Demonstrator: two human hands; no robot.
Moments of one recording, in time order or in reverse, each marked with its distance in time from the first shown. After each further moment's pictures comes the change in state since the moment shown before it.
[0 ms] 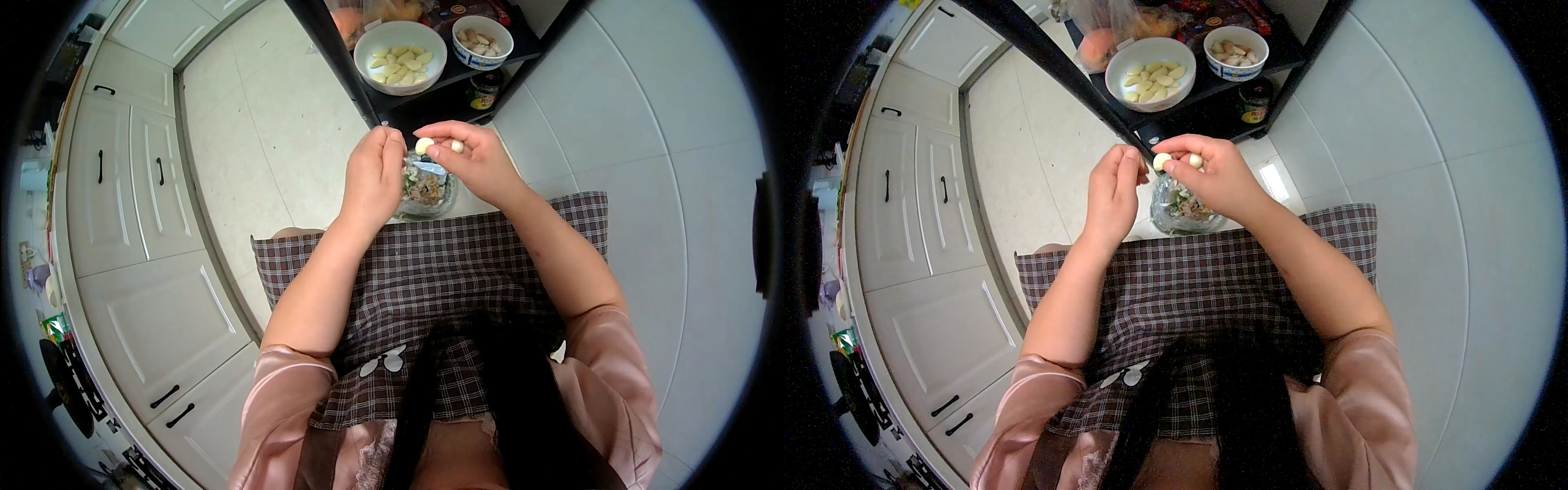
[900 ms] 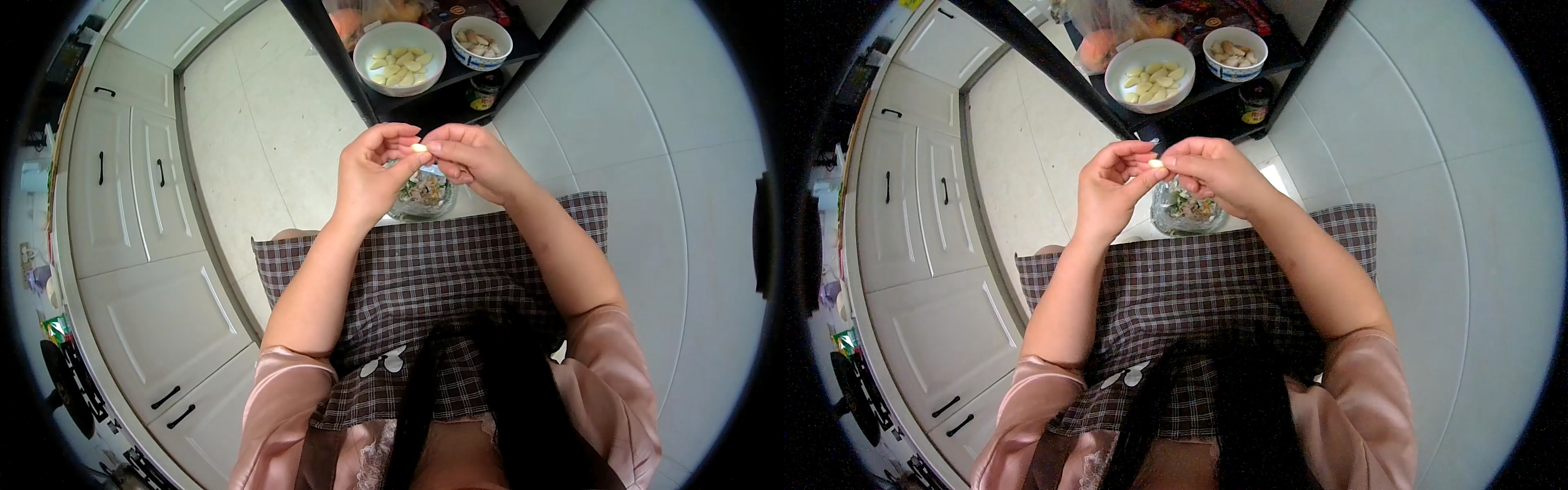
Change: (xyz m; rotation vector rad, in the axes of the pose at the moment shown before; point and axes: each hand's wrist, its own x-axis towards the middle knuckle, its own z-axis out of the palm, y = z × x) left_hand 0.002 0.016 0.000 -0.320 -0.087 -0.027; right_hand 0.005 0.003 -0.011 0.387 -0.106 0.277
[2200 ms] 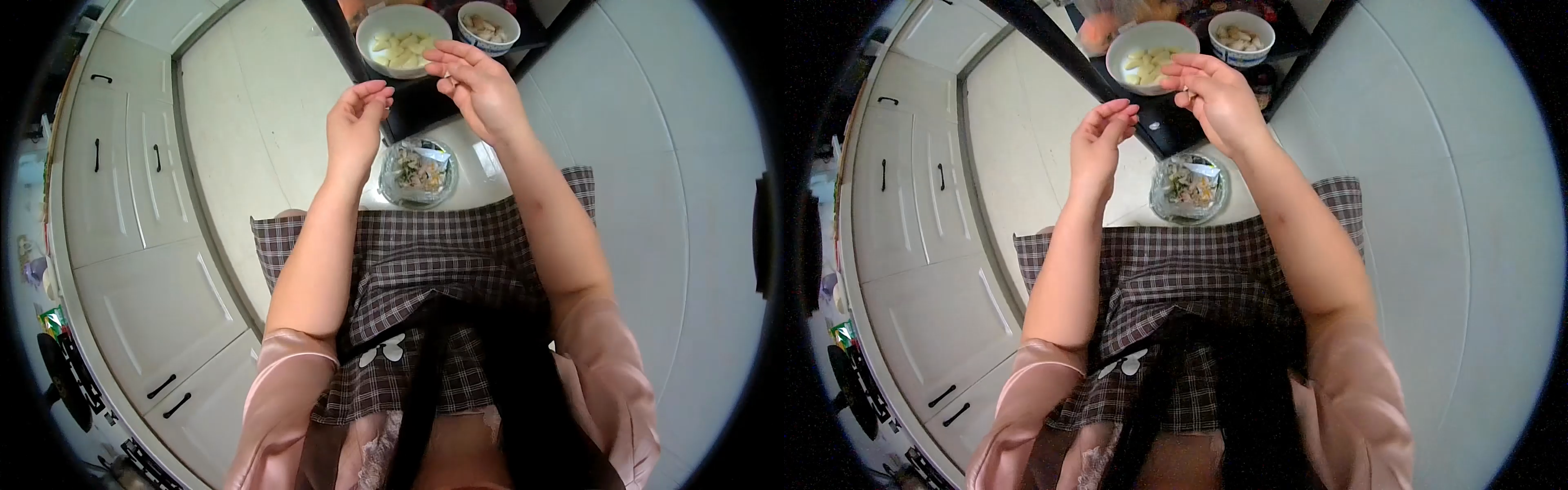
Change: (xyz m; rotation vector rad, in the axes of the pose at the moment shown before) left_hand 0.031 -0.024 -0.017 -0.101 0.255 -0.129; right_hand 0.047 -0.020 -0.006 0.174 0.150 -0.352
